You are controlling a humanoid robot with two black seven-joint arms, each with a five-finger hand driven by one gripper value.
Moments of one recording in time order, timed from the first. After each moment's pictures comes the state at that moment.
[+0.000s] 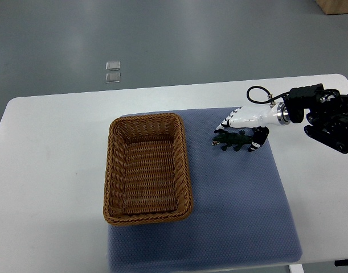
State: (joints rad) left arm 0.02 0.00 -0.05 -0.17 0.06 0.11 0.00; right arm 1.13 -0.35 -0.20 0.62 -1.57 0.04 0.61
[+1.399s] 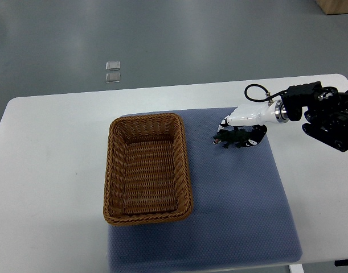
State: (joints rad) left arm 0.02 0.00 -0.05 -0.17 0.06 0.11 0.00; right arm 1.15 -0.34 -0.20 0.62 -1.56 0.04 0.61
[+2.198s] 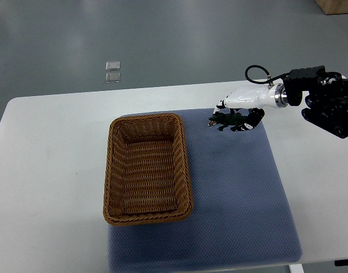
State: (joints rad) left arm 0.02 0.00 -0.05 -0.17 0.06 0.11 0.00; right arm 1.22 -0.35 -0.19 0.62 -1.50 0.04 0.61
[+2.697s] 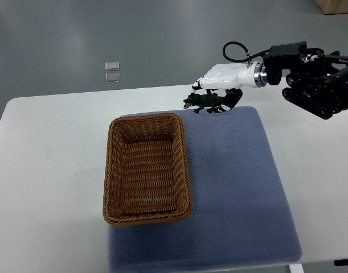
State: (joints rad) left arm 0.02 0.00 -0.05 -0.17 0.06 0.11 0.00; right arm 1.35 -0.25 -0.18 0.65 -1.49 0.04 0.61
